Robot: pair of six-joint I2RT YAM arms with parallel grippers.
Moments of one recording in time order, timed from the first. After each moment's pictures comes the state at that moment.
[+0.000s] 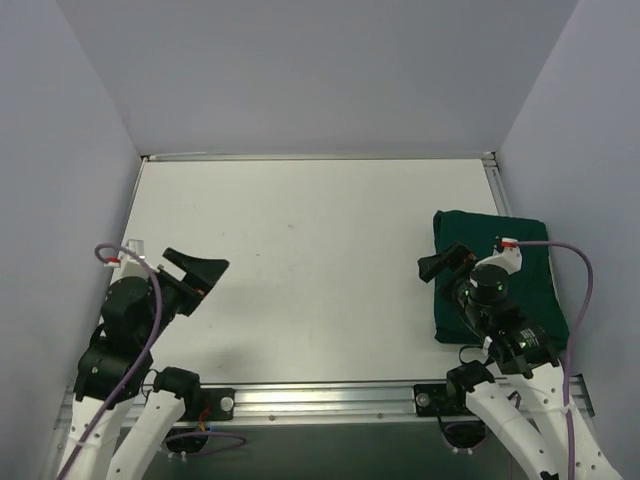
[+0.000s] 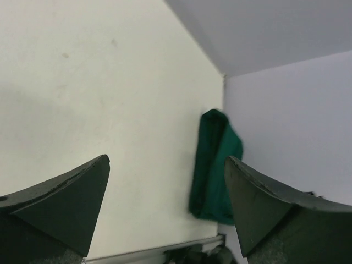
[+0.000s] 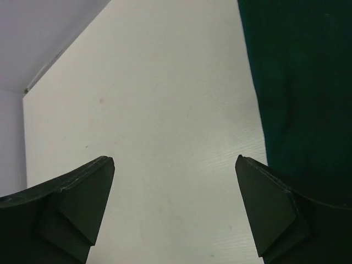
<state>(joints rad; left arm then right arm) -0.28 0.40 0.84 -0.68 0.00 -1.09 0.35 0.52 0.69 -0.64 0.23 0.86</state>
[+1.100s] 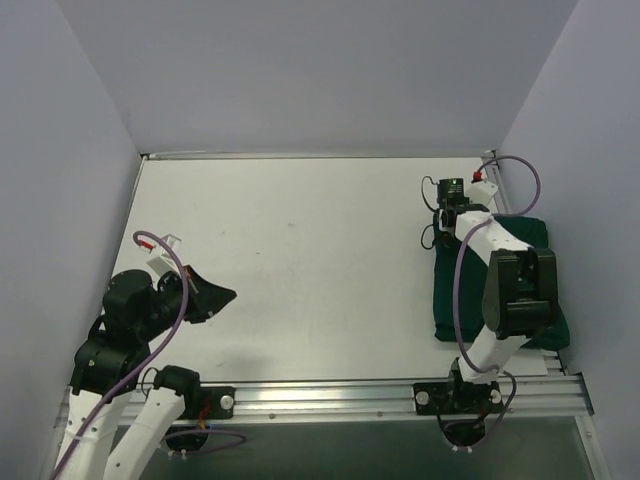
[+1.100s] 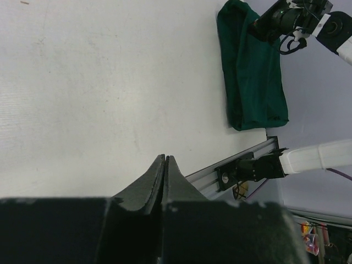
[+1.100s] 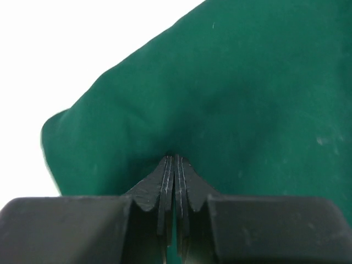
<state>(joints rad) -0.28 0.50 0.90 -0.83 0.35 -0.70 0.05 1.68 1.09 -0.35 0.61 0.63</state>
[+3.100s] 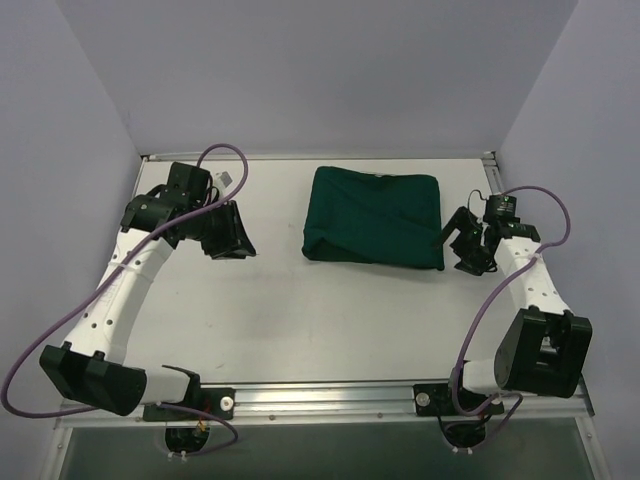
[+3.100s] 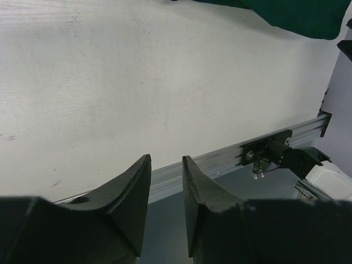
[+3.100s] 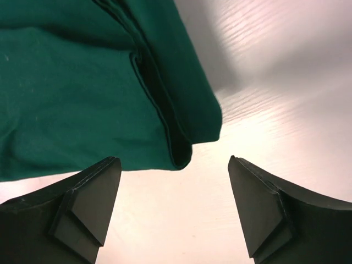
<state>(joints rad) -0.31 1.33 1.50 -1.17 0.32 -0.53 -0.18 1.36 0.99 -0.66 -0.20 0.53</state>
